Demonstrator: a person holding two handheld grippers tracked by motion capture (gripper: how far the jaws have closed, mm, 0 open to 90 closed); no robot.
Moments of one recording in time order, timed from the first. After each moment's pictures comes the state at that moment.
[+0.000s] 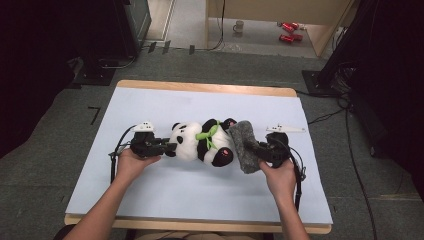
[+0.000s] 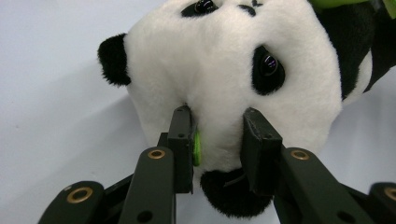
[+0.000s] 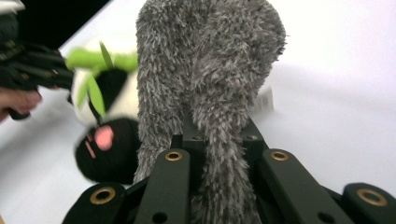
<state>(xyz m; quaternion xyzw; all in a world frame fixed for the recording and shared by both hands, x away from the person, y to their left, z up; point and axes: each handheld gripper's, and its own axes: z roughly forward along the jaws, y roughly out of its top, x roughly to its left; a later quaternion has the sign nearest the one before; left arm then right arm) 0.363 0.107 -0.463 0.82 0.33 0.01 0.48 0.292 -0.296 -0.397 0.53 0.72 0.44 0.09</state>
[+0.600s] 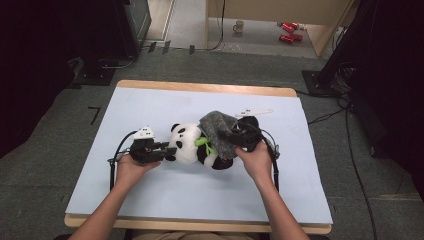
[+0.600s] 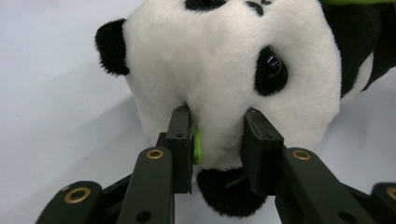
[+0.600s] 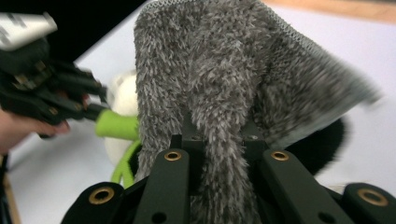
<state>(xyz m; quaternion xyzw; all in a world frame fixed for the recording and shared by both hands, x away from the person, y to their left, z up) 0.347 0.106 -0.467 0.82 0.32 0.04 0.48 0.339 -0.227 -0.395 0.46 0.77 0.43 0.06</state>
